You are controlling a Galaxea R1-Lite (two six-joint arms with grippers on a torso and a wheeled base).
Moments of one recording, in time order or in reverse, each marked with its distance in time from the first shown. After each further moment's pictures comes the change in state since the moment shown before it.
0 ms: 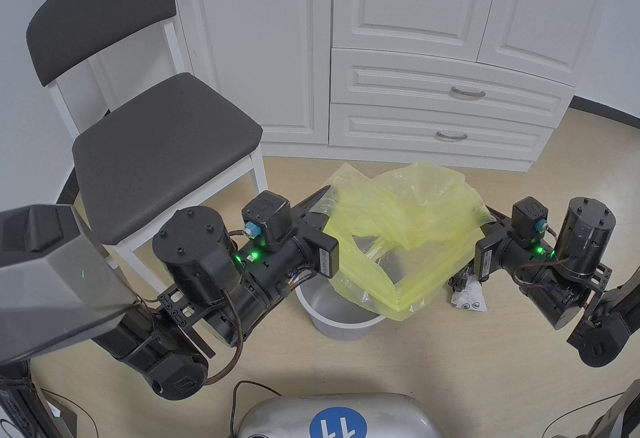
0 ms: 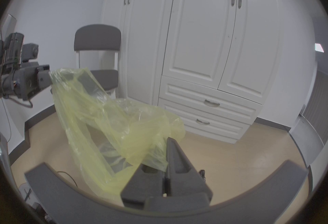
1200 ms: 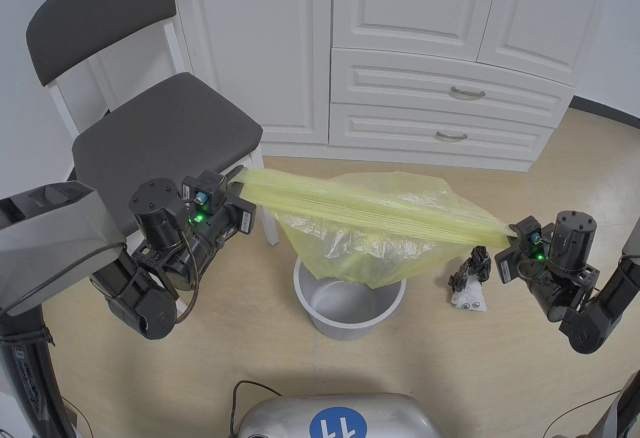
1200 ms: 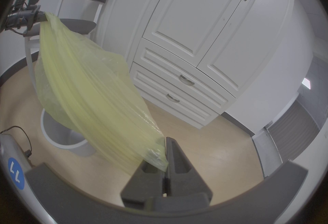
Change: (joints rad) left arm 0.346 0.122 -0.100 0.009 0.008 0.236; right arm -0.235 0.174 0.040 -0.077 -0.093 -0.224
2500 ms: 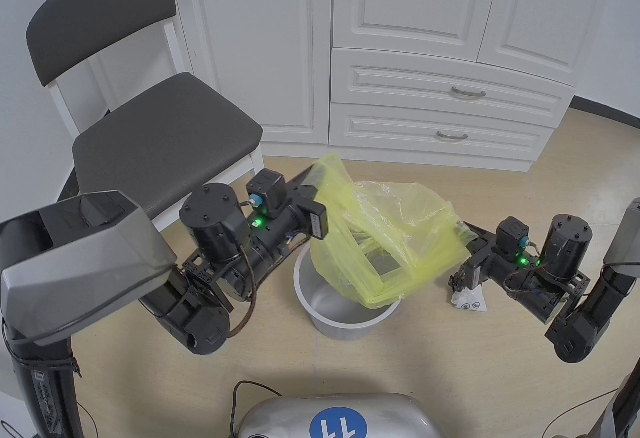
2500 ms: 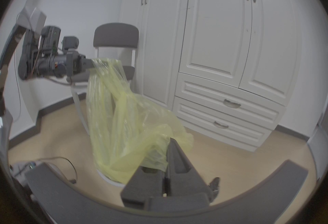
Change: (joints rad) left arm -0.208 0.064 -0.132 -0.018 -0.102 -0.259; right arm 0.079 0.074 0.001 -0.210 0.457 0.174
